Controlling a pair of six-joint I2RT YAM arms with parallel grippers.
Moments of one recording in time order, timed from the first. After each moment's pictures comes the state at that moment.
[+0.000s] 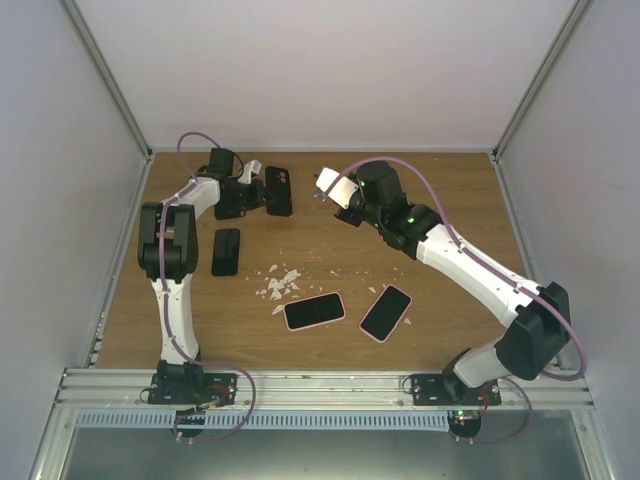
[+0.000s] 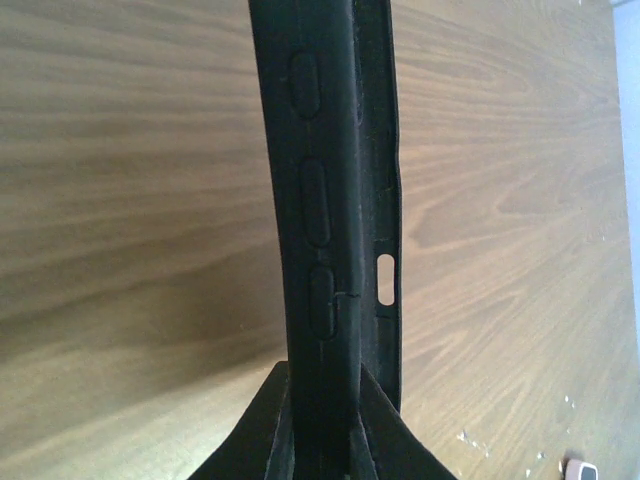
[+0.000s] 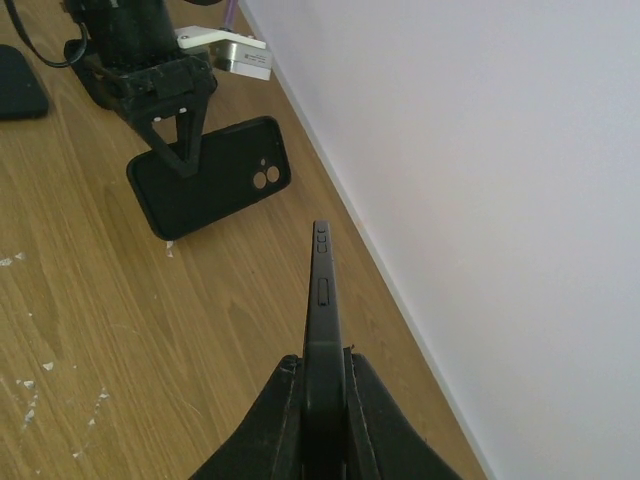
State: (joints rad) left arm -0.07 2.18 1.62 -0.46 0.70 -0.25; right arm 0.68 1.47 1.31 -0.30 0.12 -0.70
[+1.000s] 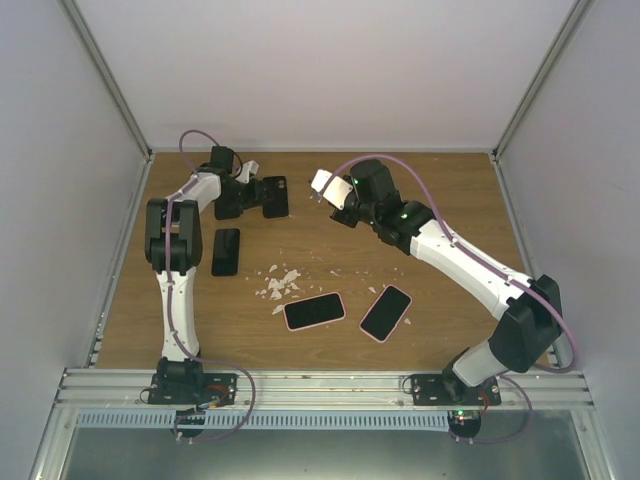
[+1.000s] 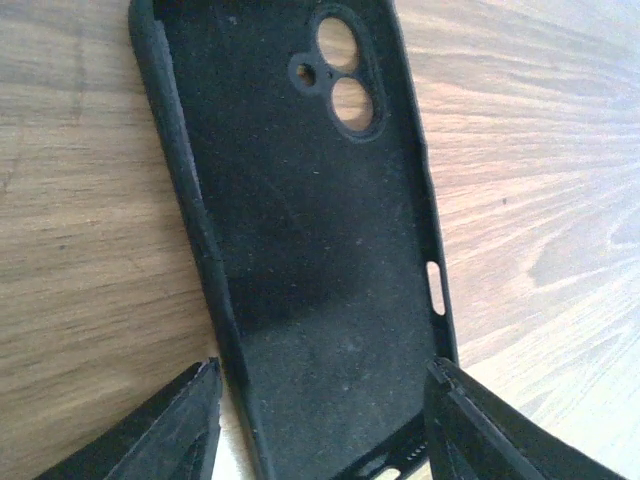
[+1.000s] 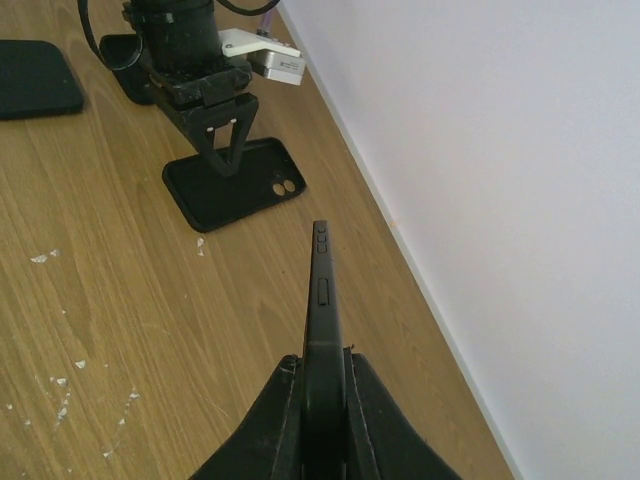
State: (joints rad) left arm -0.05 2.33 1.80 -0.57 0.60 -0.19; right arm 0.68 1.52 1.35 -0.33 0.08 -0.68
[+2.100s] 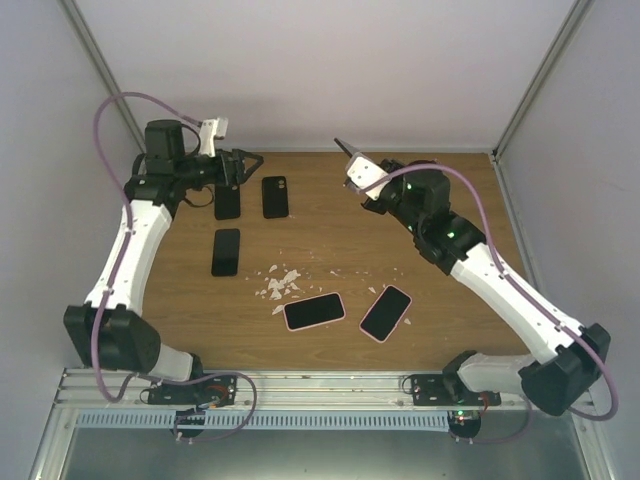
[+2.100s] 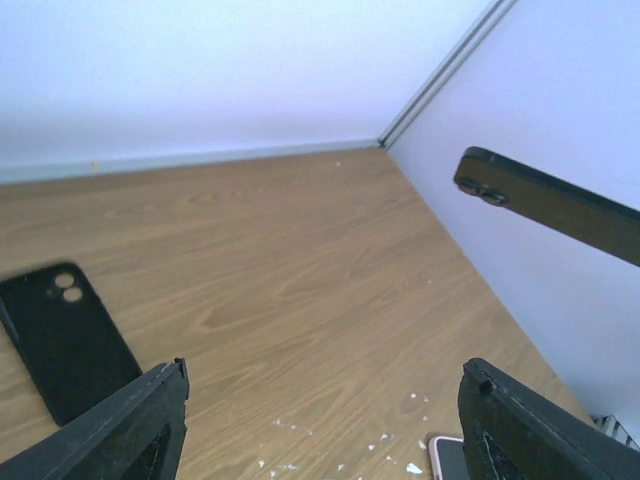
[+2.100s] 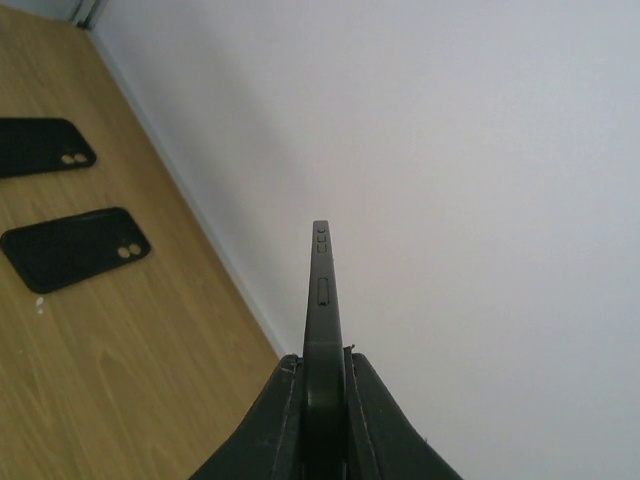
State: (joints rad) left arm -0.05 1.47 1.48 -0.53 0.72 -0.19; right arm 0.61 1.27 1.25 -0.17 0.11 -0.80
